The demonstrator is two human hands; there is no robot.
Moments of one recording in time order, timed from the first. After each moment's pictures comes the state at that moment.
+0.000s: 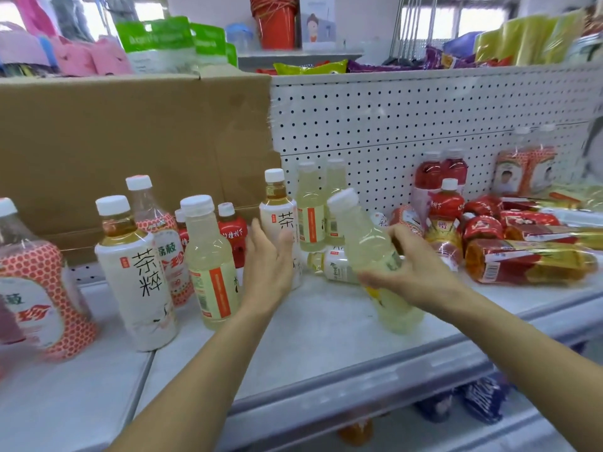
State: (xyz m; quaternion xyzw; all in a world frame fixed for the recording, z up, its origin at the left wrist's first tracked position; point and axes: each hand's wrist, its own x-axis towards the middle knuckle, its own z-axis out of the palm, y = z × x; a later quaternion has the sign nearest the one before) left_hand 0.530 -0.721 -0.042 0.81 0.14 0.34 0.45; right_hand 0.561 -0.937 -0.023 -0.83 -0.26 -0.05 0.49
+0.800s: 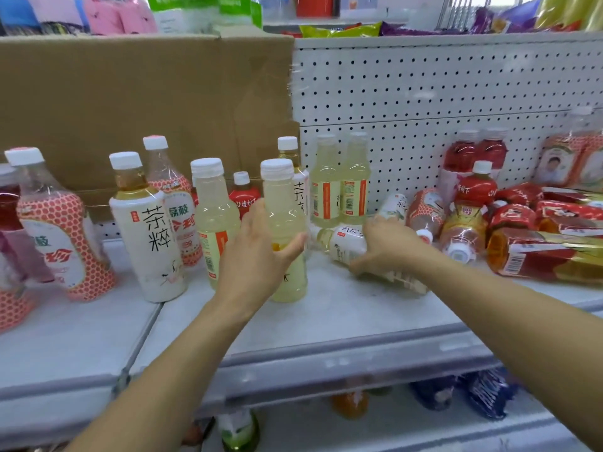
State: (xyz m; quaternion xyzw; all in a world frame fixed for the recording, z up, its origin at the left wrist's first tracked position) left_hand 0.471 -0.735 -0.040 0.89 0.17 0.35 0.24; right_hand 0.624 -0.891 -0.035 -0.95 -0.32 -0.05 0.04
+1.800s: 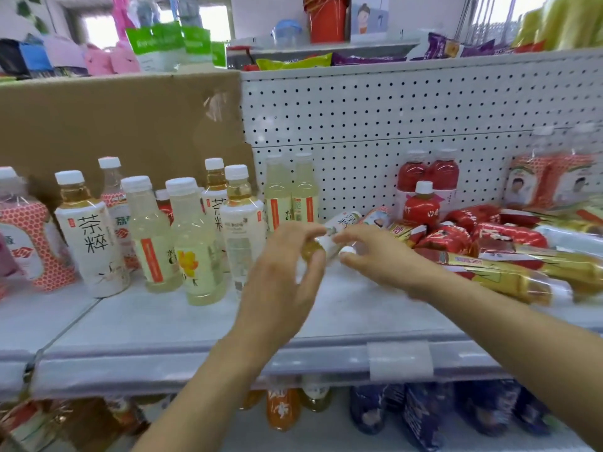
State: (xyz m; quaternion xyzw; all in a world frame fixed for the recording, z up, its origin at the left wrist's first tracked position) left_hand 0.518 -0.916 -0.041 0.85 -0.02 0.47 0.21; right_hand 0.678 -1.028 -0.028 -0.83 -0.46 0.00 0.32
